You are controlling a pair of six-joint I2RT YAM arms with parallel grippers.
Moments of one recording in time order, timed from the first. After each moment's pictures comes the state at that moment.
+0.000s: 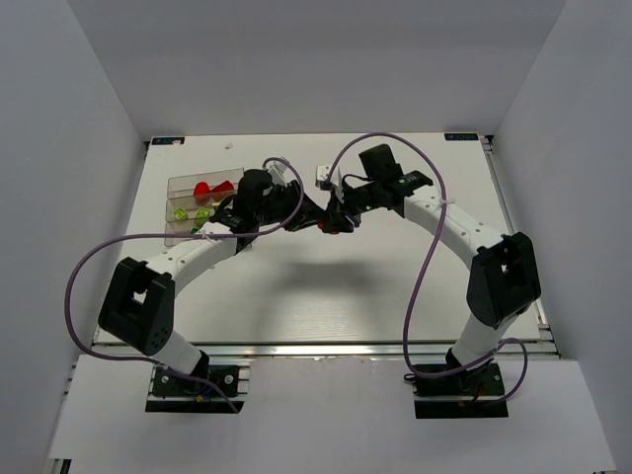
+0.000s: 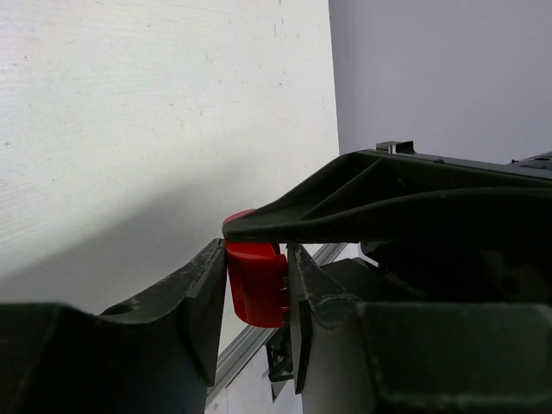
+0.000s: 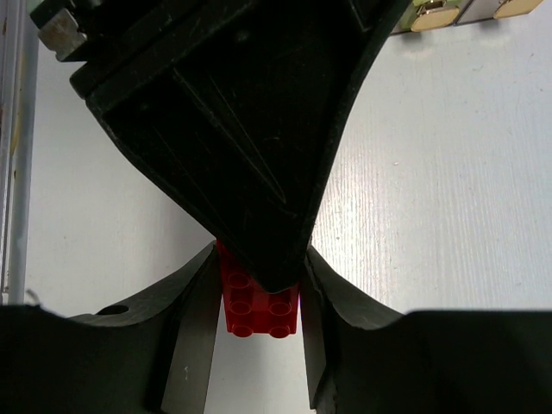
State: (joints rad) left arm -0.50 1.53 1.02 0.07 0.47 -0.92; right arm 0.56 1.72 1.44 -0.55 -0.82 -0.71
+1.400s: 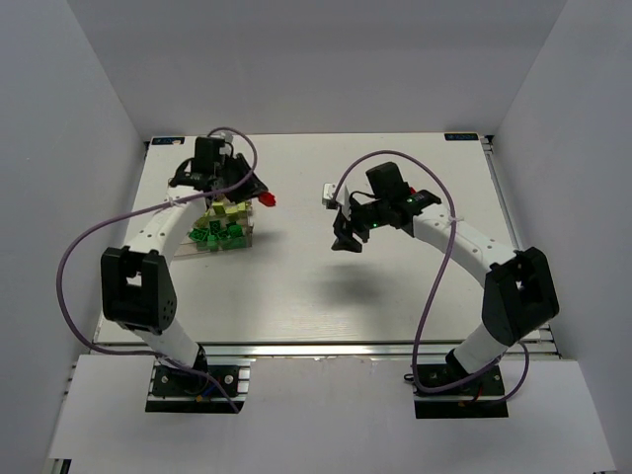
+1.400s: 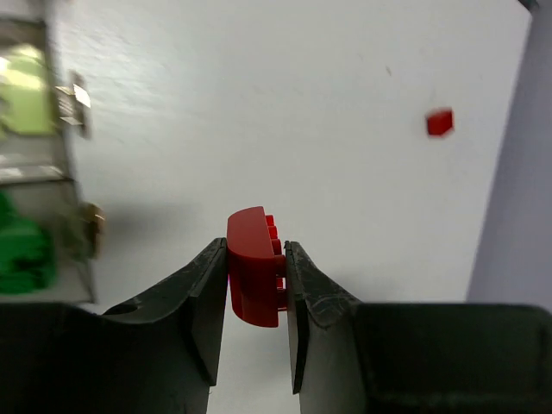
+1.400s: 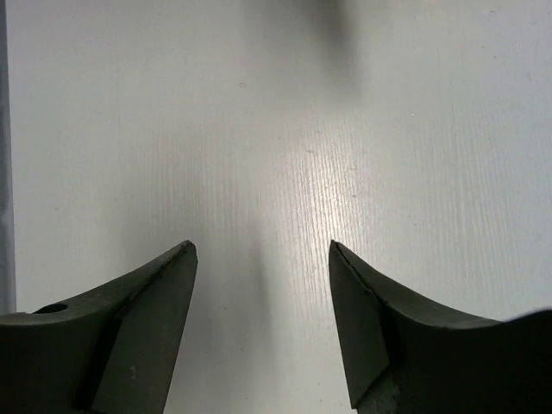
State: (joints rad) left arm -0.21 1.62 1.30 -0.40 0.32 -0.65; right arm 0.57 1.61 1.25 -0.47 -0.72 -0.71
